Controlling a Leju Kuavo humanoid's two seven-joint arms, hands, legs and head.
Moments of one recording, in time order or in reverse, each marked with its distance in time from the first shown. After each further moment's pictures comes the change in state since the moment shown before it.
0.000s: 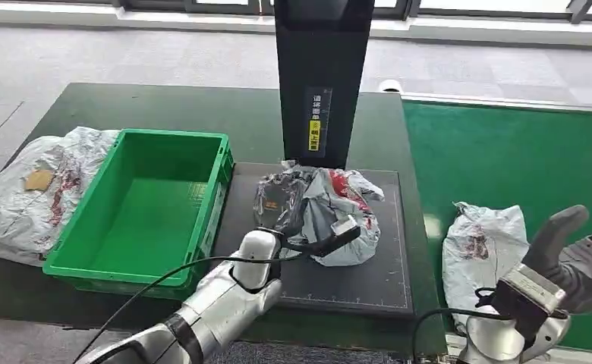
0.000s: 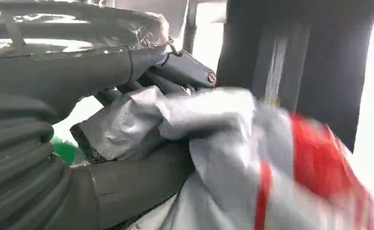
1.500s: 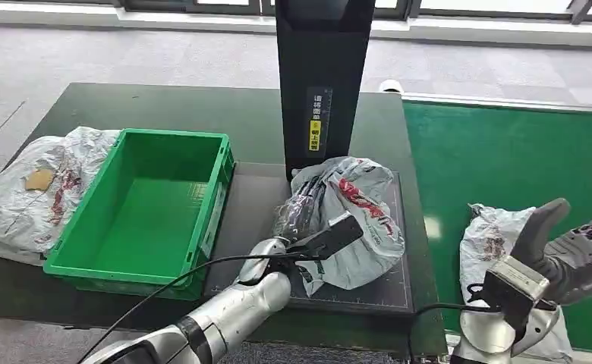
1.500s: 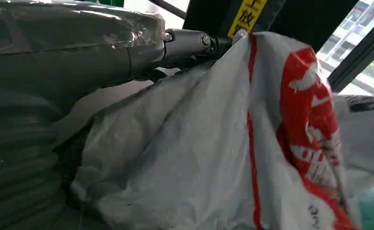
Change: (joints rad) left arm -0.057 -0.042 -0.178 0.200 0.967 -0.175 -0.319; right arm -0.018 0.001 0.016 0.042 0.010 0.000 0.000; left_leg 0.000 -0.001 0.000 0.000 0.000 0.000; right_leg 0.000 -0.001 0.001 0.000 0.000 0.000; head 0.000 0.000
